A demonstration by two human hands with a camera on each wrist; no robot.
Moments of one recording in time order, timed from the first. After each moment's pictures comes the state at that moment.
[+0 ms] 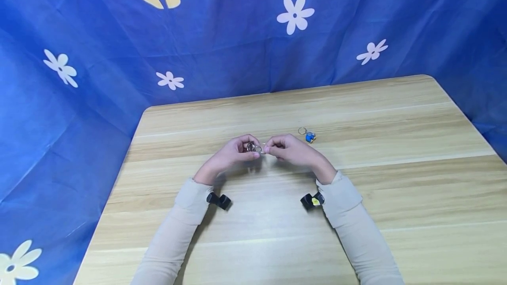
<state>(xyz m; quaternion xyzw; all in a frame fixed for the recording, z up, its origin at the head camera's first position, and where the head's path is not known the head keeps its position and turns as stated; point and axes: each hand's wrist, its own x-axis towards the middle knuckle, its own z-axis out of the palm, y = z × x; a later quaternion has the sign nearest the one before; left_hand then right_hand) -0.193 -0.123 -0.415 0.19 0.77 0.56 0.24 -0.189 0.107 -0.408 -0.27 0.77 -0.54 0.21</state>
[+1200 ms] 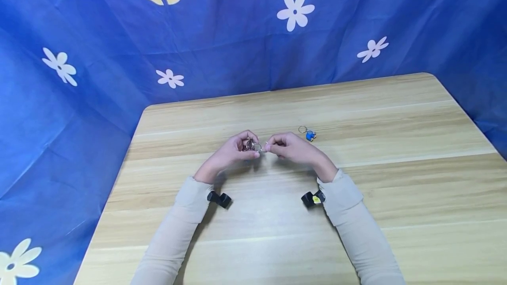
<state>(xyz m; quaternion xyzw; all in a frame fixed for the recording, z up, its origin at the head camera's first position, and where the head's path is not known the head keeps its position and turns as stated) -0.192 -0.124 -0.419 0.19 0.77 0.57 0.22 -0.189 0.109 -0.412 -0.27 0.77 -0.54 0.21</state>
